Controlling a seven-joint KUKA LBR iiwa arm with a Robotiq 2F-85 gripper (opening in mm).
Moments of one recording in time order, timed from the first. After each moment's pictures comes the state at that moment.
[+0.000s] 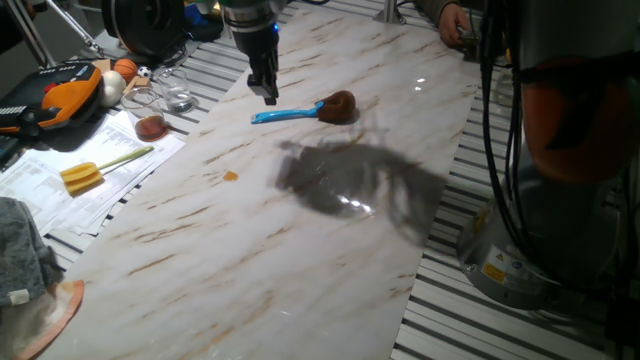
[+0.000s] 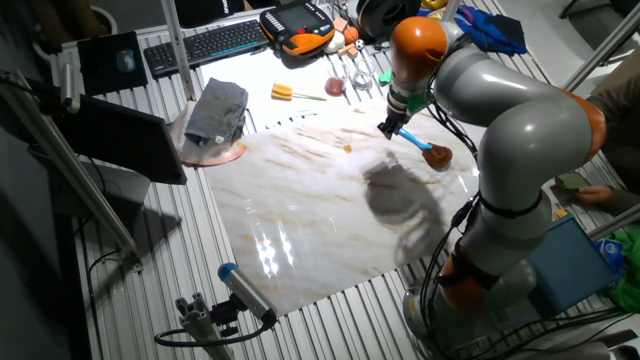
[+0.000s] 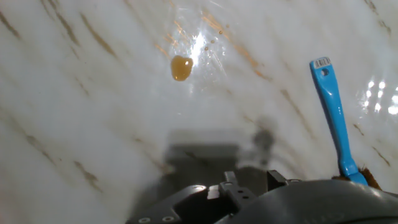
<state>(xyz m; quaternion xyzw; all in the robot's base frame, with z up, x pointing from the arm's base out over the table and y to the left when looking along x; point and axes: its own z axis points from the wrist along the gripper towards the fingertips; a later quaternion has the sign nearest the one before) 0.511 -0.020 0.197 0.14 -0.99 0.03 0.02</state>
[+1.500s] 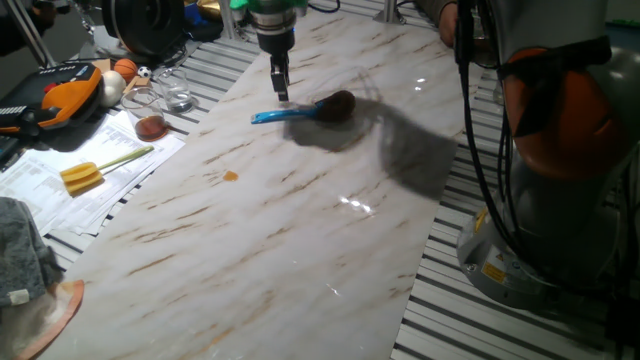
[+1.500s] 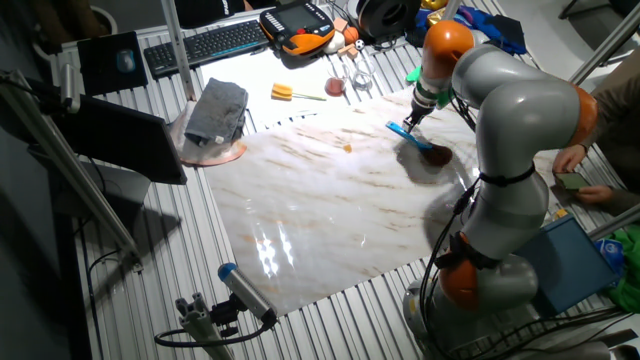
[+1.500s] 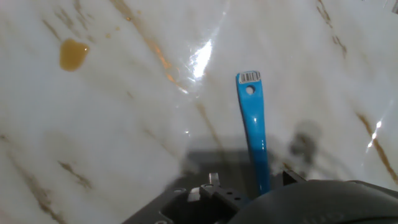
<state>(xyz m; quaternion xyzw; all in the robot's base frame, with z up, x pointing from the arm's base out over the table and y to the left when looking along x) 0.564 -0.144 0.108 0.22 -0.97 0.02 0.00</state>
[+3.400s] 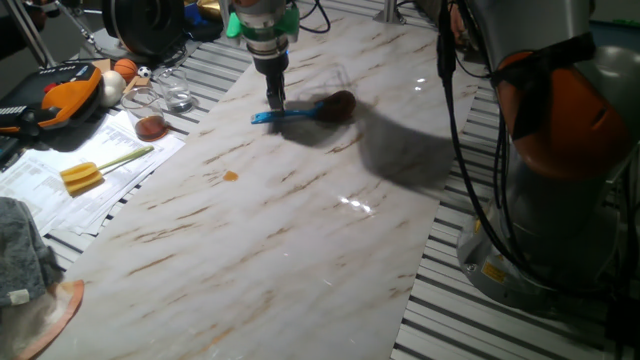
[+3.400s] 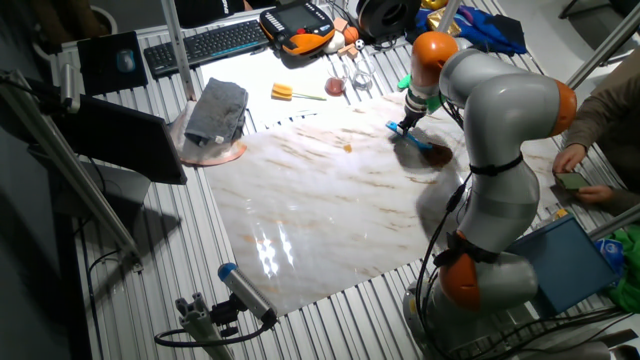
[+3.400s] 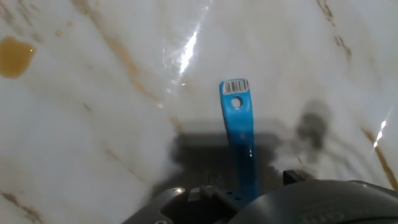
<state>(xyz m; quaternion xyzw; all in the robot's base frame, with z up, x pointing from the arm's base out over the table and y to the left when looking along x) 0.591 -0.160 0.043 0.22 -0.97 0.04 0.01</state>
